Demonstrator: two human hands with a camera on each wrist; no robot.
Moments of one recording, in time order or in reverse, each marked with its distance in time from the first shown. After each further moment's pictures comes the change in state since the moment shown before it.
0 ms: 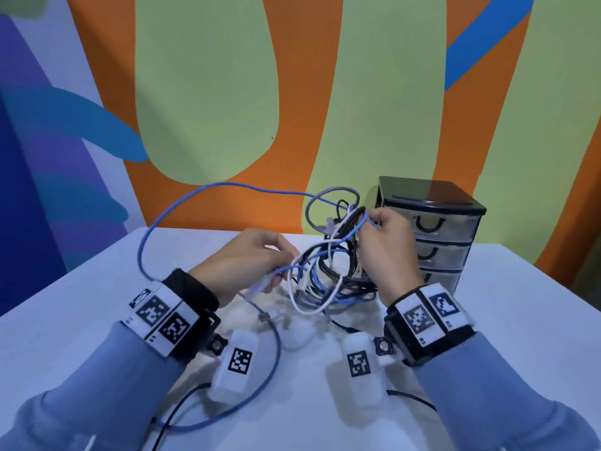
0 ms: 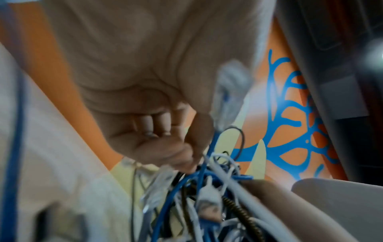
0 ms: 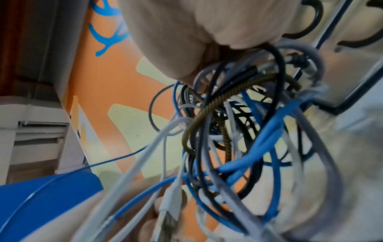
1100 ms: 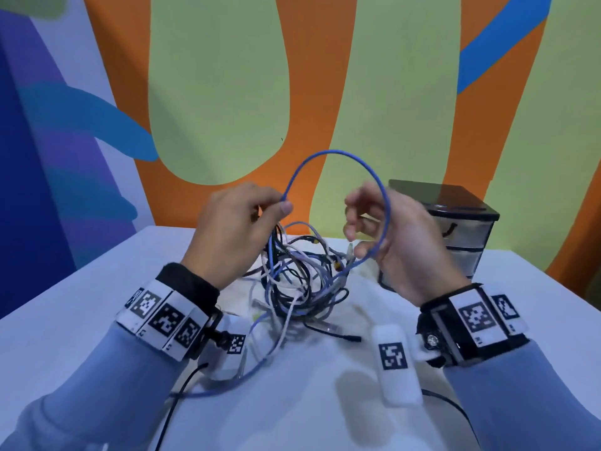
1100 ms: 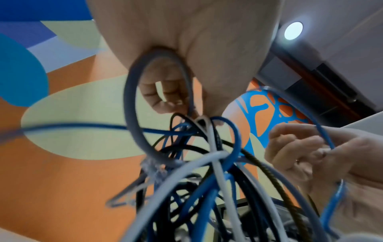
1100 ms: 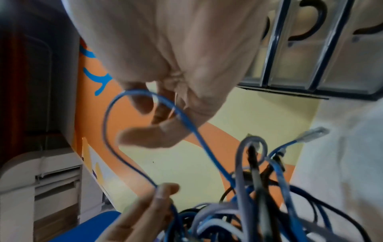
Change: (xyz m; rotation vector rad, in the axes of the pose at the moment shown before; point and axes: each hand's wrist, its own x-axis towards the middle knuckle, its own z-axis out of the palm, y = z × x) left_hand -0.001 0.010 -0.026 0.504 0.553 0.679; right_hand -0.018 -0.052 -0.022 0.619 -0.497 0.028
